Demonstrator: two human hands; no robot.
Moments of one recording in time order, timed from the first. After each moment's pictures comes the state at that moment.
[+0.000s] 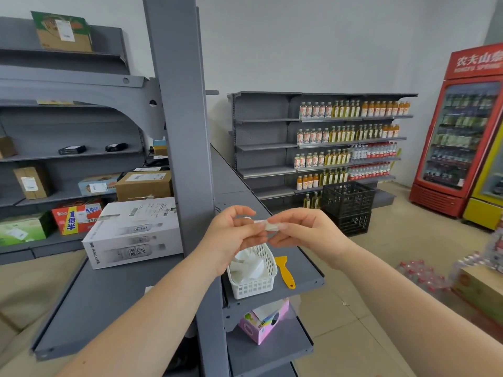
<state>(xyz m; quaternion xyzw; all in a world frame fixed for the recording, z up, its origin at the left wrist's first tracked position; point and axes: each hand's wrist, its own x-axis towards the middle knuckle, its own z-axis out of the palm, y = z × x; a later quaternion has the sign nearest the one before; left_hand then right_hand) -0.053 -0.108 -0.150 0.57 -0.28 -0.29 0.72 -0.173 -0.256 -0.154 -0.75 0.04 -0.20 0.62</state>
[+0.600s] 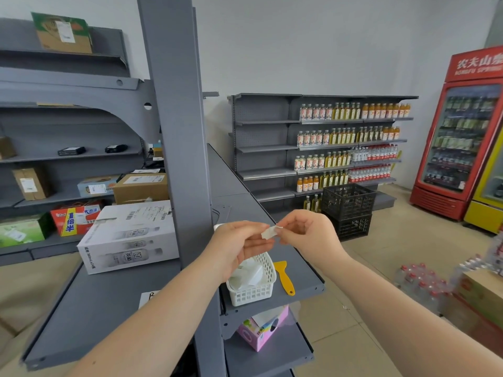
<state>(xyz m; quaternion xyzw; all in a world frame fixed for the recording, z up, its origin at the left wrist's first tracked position) -0.049 -0.127 -0.157 0.55 -0.23 -0.36 0.71 -0.160 -0.260 -0.163 -0.82 0.15 -0.35 0.42</state>
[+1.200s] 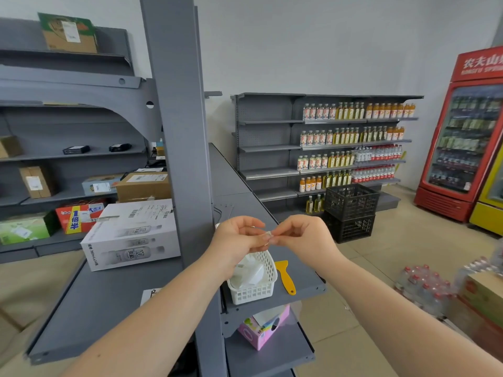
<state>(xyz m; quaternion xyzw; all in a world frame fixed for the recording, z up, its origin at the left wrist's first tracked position) -0.047 -0.130 -0.166 0.63 -0.28 -0.26 0.68 -0.155 -0.257 -0.168 -0.82 0.14 -0.32 0.44</state>
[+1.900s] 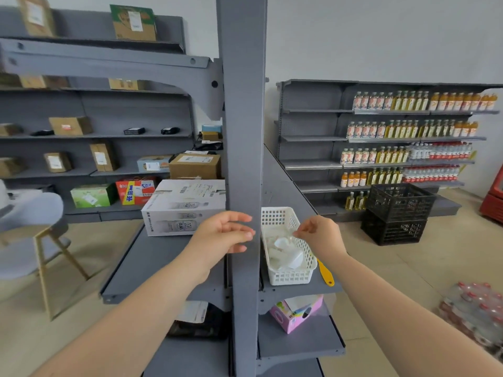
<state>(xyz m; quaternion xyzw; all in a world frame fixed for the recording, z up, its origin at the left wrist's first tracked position) -0.023 -0.023 -0.180 0.68 -0.25 -0.19 0.66 -0.084 -0.261 -0.227 -0.85 0.25 -0.27 0.38</state>
